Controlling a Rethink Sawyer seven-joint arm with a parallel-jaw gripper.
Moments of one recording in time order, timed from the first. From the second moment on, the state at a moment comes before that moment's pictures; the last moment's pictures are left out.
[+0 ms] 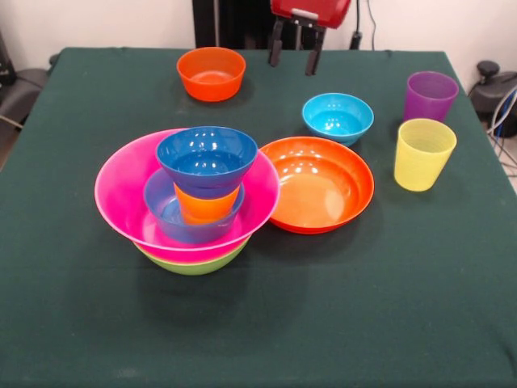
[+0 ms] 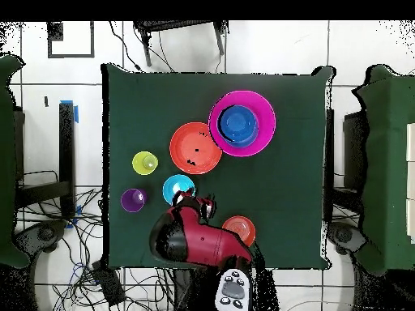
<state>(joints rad) -0.01 -0.70 -0.20 2.09 0.03 -0.12 1.91</state>
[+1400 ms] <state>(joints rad) 0.02 -0.71 -0.22 2.07 0.13 -0.16 1.91</state>
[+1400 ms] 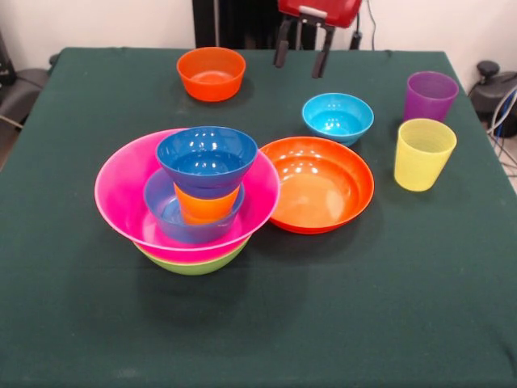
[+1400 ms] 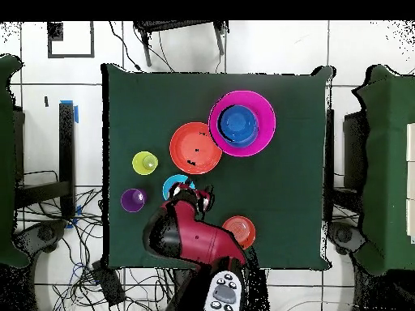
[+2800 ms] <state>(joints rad) -0.06 -0.75 -0.09 1.95 0.18 -0.10 1.91</state>
